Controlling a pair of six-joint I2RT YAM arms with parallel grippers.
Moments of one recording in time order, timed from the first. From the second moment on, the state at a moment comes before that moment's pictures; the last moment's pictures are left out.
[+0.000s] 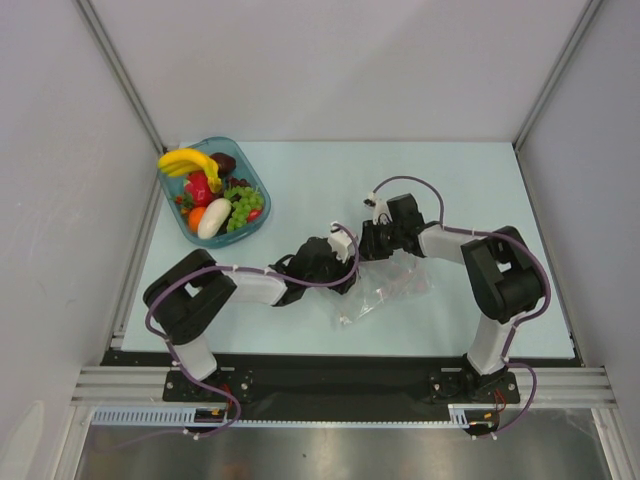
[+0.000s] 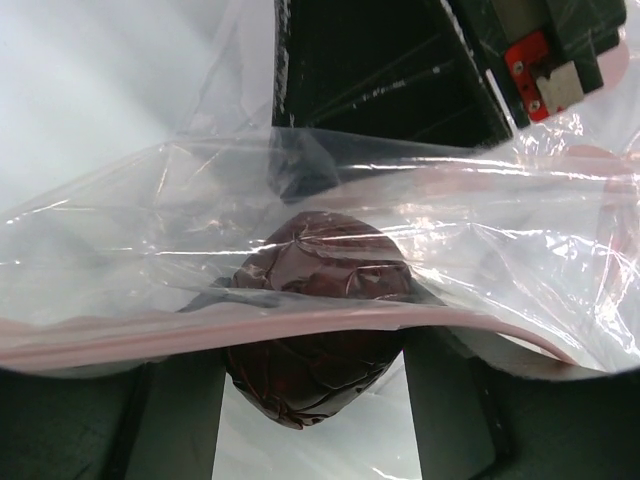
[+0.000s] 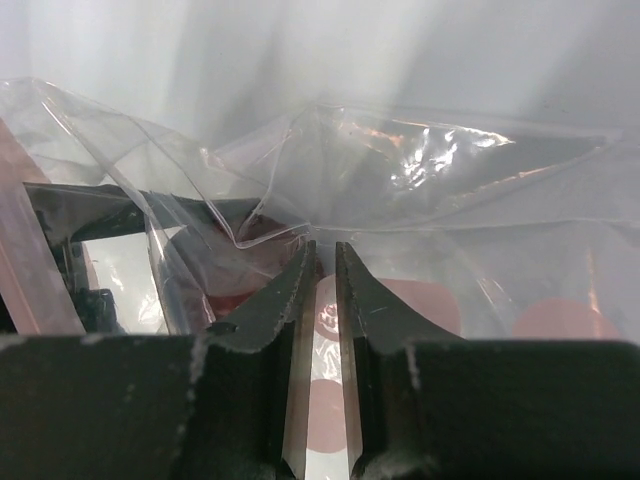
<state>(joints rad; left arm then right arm) -0.83 1.74 0.75 0.43 0.05 -0.16 0.43 1.82 0.99 -0.02 -0.55 0.30</state>
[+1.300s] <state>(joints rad) -0.65 0.90 0.65 -0.19 0.09 -0.24 0.30 1.61 0.90 -0.10 -0.40 0.28</state>
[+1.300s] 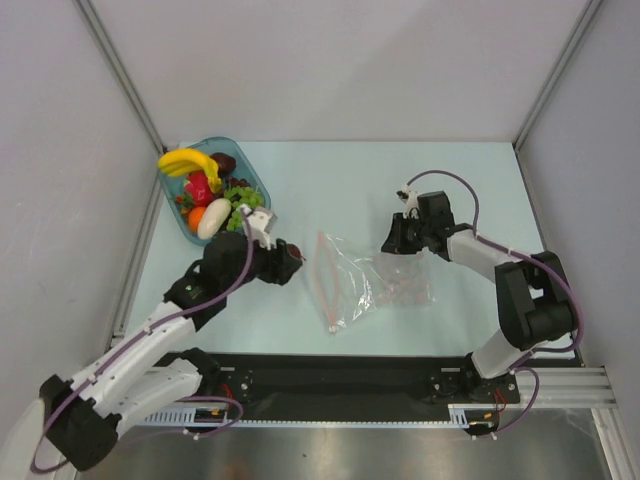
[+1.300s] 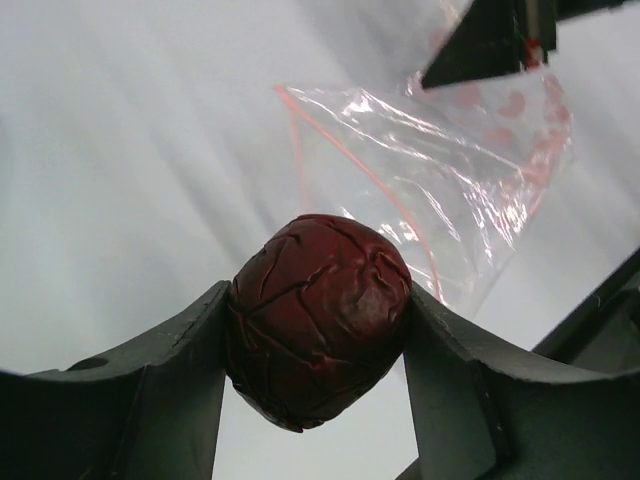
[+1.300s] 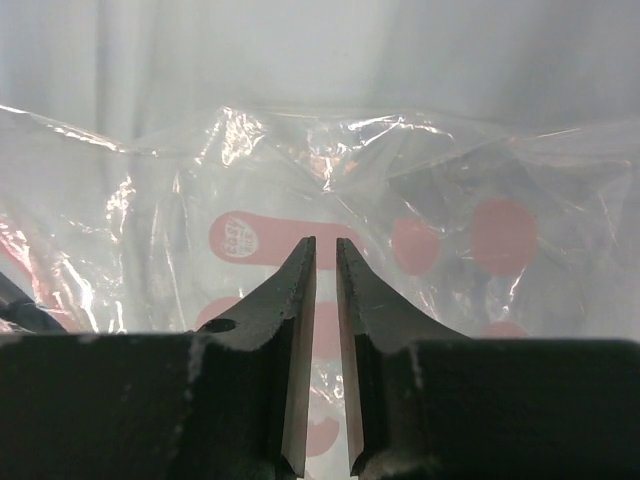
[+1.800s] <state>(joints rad) -0.30 1.06 0.91 -0.19 -0.20 -0.23 0.30 1.40 0.90 -0.18 -0.38 0.26</state>
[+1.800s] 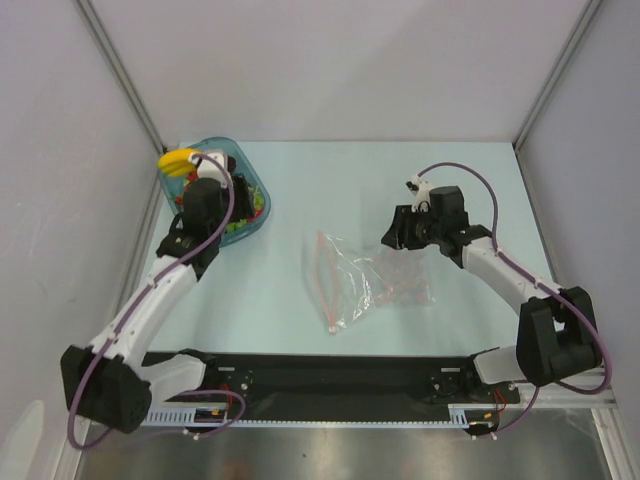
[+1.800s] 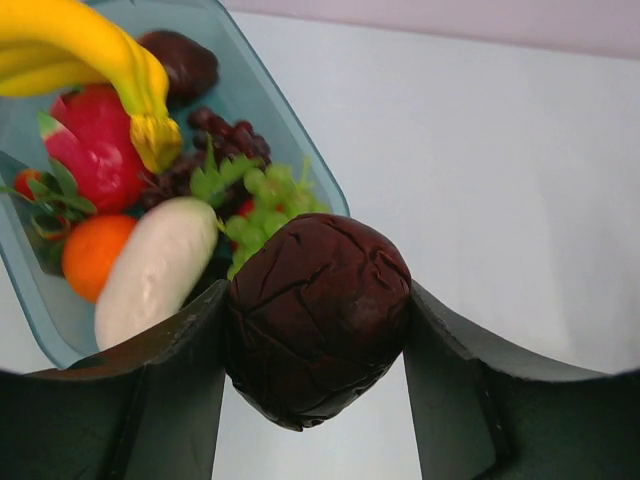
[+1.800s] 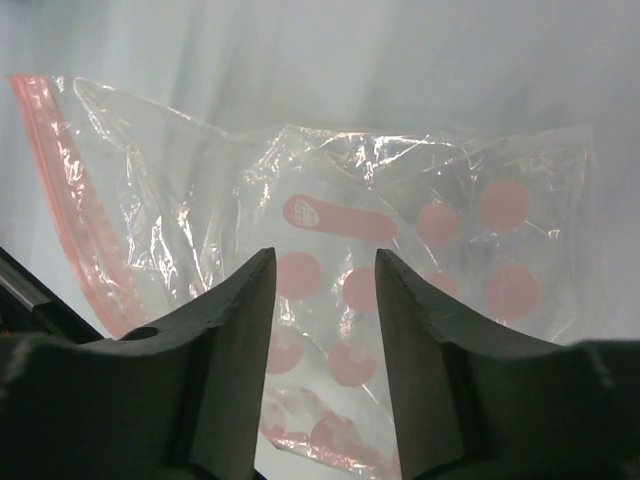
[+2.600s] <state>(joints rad) -0.11 2.01 1.67 -0.13 -0.35 -0.20 0.30 1.05 0.93 -0.38 -0.38 0.25</state>
